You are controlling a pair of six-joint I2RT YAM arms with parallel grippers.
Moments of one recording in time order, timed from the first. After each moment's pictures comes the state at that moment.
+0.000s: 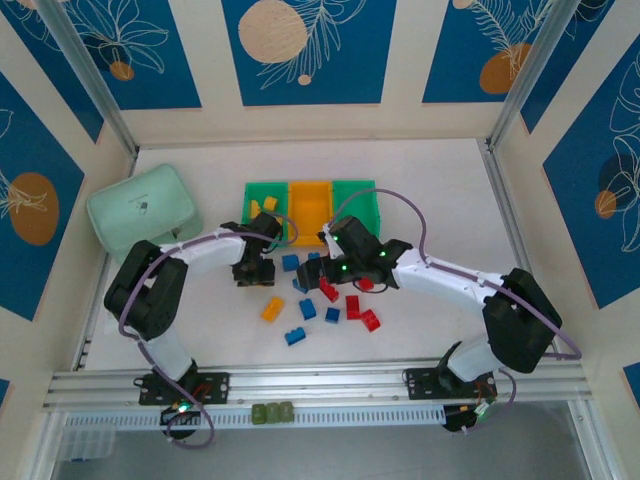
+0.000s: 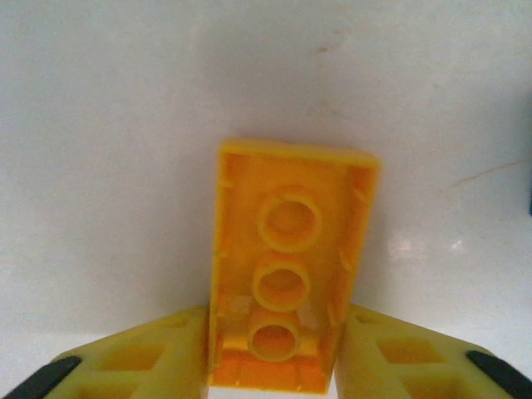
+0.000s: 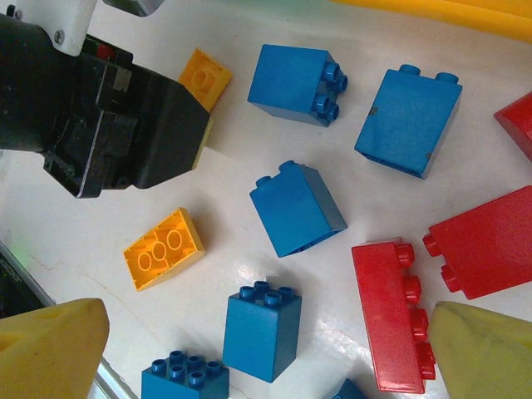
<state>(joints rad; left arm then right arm) -0.54 1.72 1.01 -0.76 -0.03 -0.54 0.81 1.45 0.93 -0.39 -0.23 0.52</state>
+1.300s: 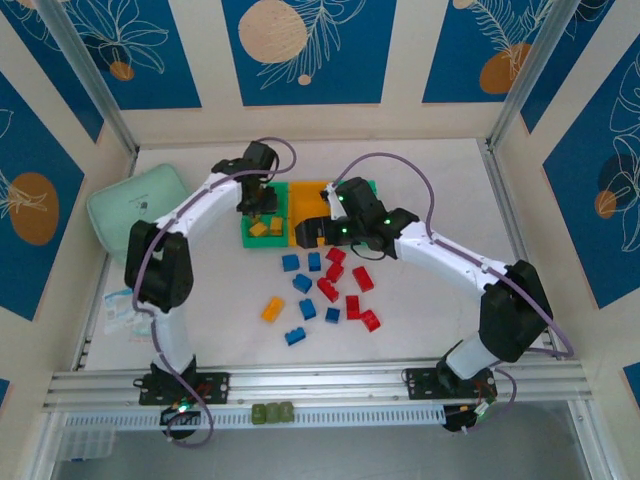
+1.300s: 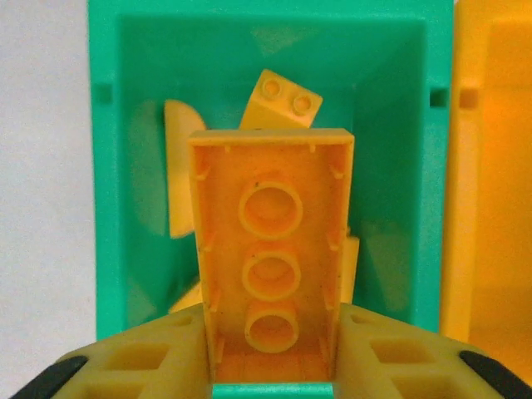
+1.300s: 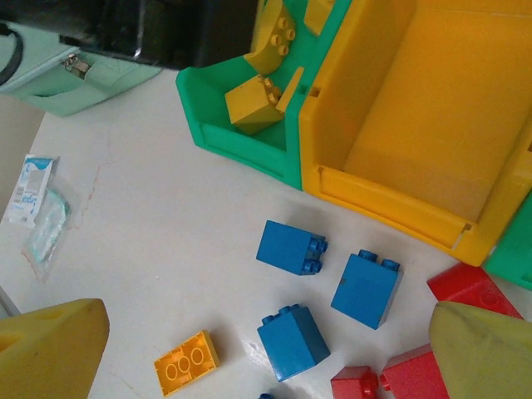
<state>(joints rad) -0.41 1.99 1.71 -0.90 -0.12 -0.41 0.68 1.52 1.17 -0.42 -0.24 0.46</state>
